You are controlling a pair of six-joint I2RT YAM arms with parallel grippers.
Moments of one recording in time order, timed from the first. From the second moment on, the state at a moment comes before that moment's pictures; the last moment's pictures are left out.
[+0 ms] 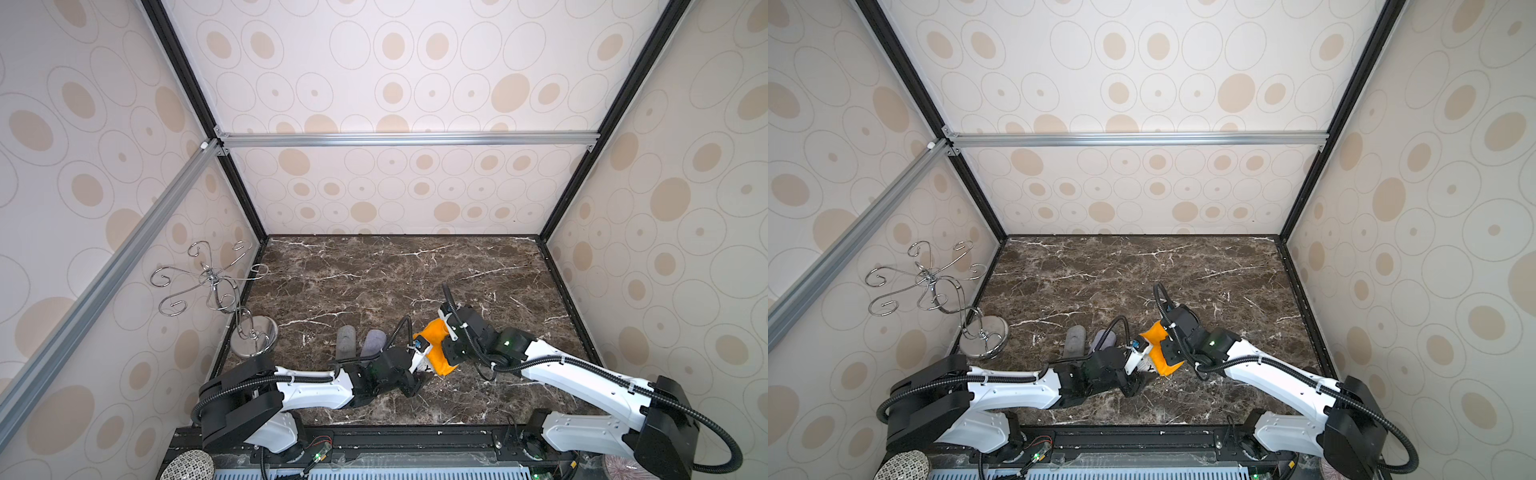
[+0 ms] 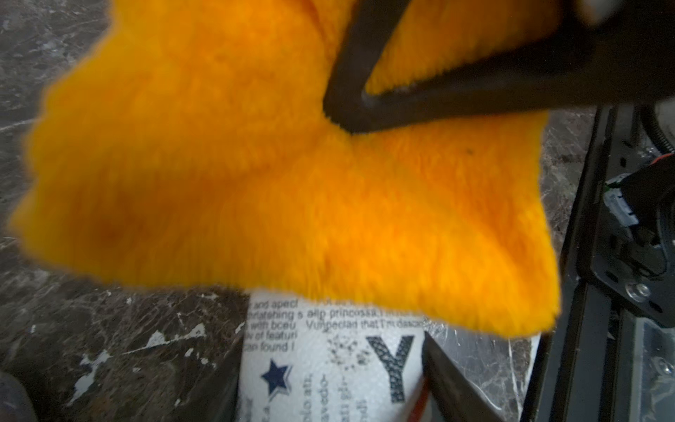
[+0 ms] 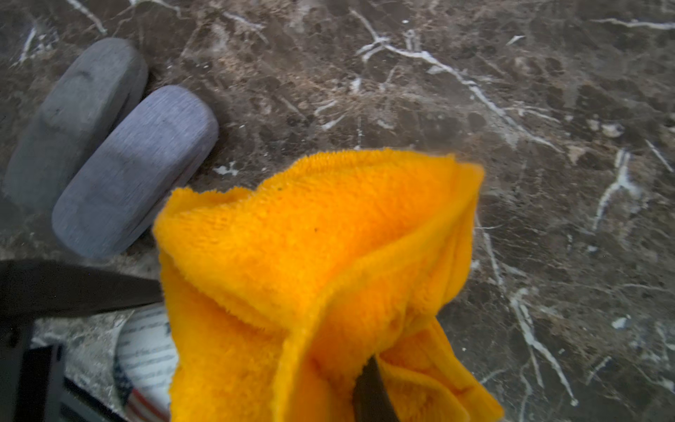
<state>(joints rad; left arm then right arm) -1.13 1.41 0.53 0.27 -0.08 -0.24 0.79 1.18 0.81 -0.60 0.17 0.38</state>
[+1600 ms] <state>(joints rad) -0.90 1.37 0.50 0.40 0.34 -0.47 0.71 0.95 0.75 -0.61 0.04 0.35</state>
